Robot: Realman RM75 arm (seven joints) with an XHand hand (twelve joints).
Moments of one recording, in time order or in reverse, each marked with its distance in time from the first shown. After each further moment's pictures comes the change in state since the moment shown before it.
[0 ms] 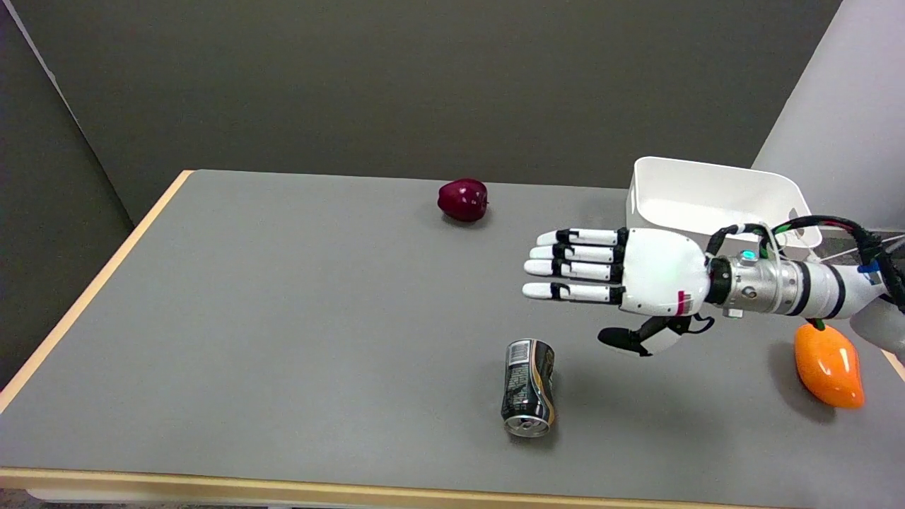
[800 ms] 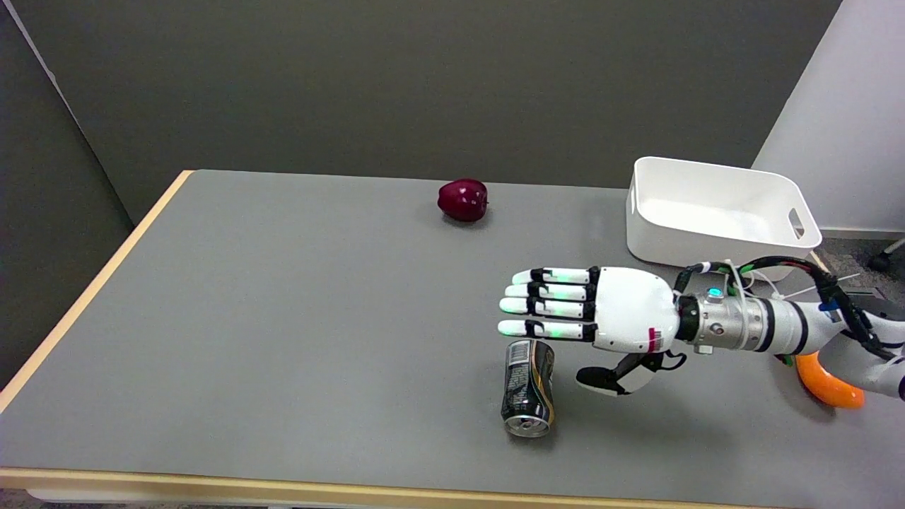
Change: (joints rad) arm -0.051 -0.095 -0.029 0.025 -0.041 -0.047 -0.001
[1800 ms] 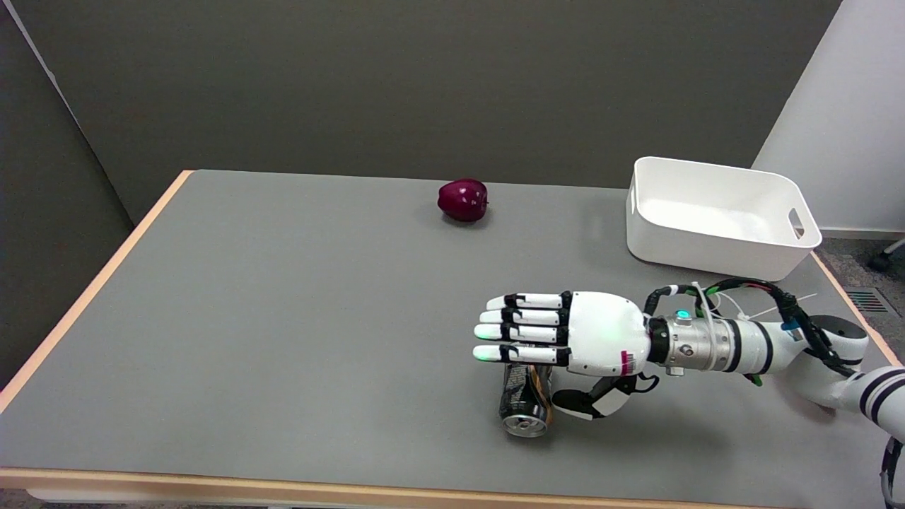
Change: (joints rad) arm 0.034 -0.084 -0.071 -0.034 -0.040 -0.003 -0.007
